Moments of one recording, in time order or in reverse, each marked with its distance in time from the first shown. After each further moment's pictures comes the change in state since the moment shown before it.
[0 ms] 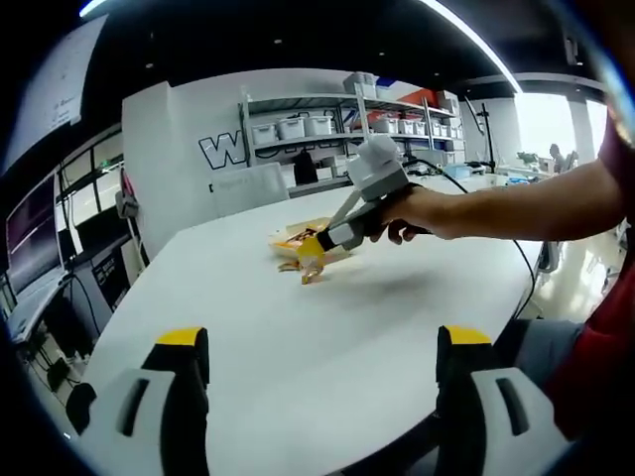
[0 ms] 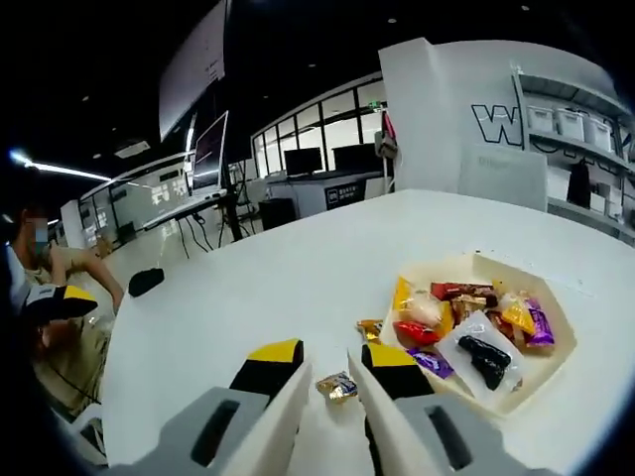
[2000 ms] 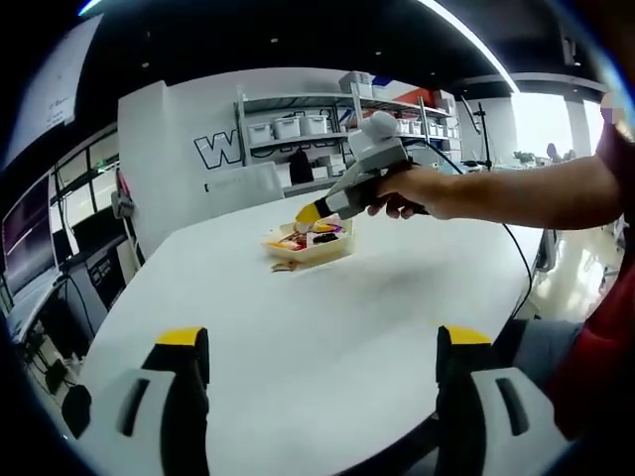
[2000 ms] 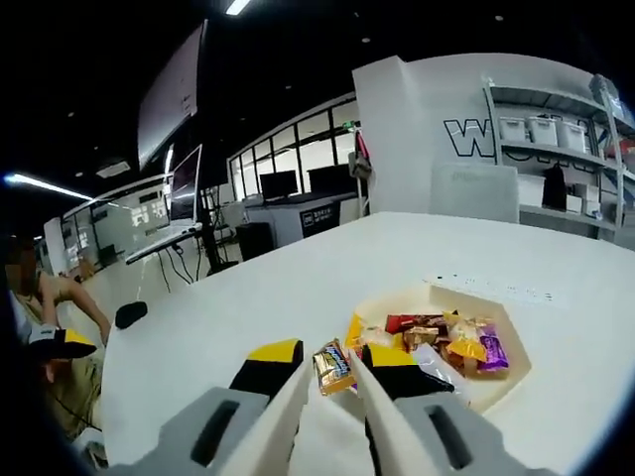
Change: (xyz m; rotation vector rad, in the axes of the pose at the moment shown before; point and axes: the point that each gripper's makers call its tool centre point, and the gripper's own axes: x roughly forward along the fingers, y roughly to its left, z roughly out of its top) left arm 0.006 -0.006 0.000 0.005 0.005 -0.017; right arm -0.021 -0.036 0.038 0.048 -0.092 -0.098
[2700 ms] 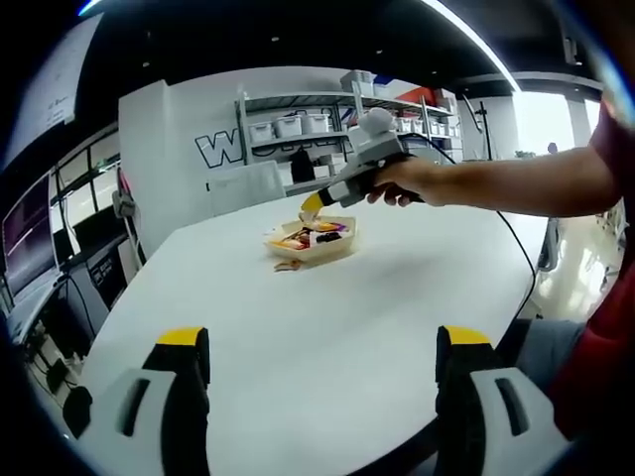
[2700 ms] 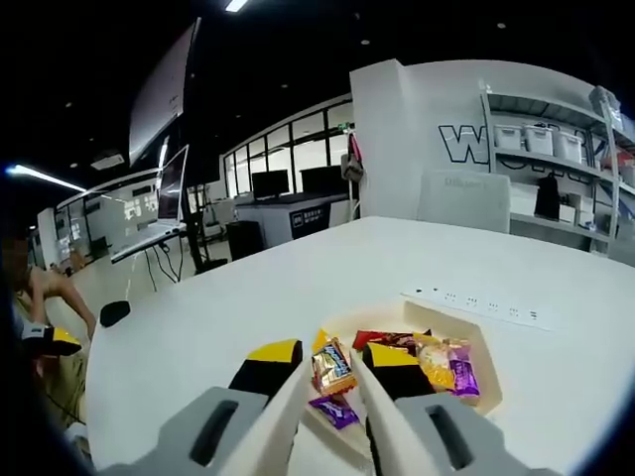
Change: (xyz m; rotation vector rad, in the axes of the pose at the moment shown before) left arm 0.004 0.005 -0.001 0.000 0.008 0.008; right arm 0.009 -0.032 0.016 -0.043 -0.002 -0.045
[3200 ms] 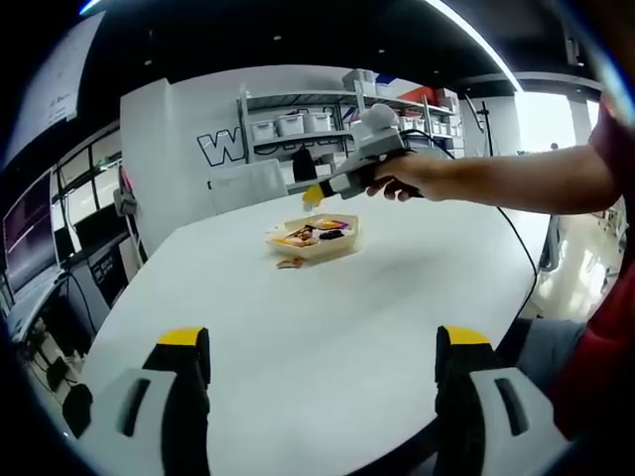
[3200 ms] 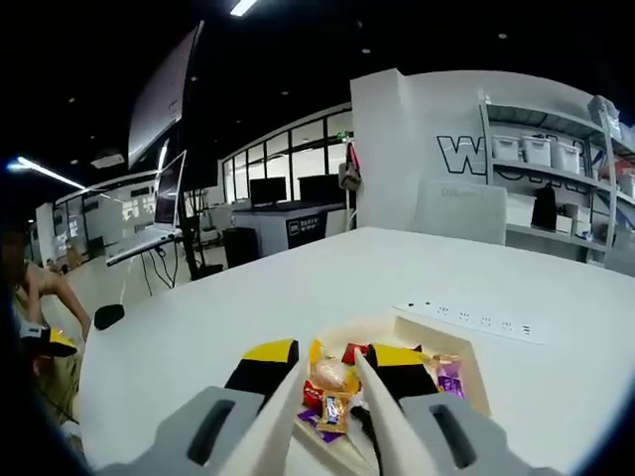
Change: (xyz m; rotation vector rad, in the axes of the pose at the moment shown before) left arm 0.000 0.002 -0.002 -0.004 0.003 0.004; right arm -0.001 -0.008 0.013 -0.017 -0.040 -0.014
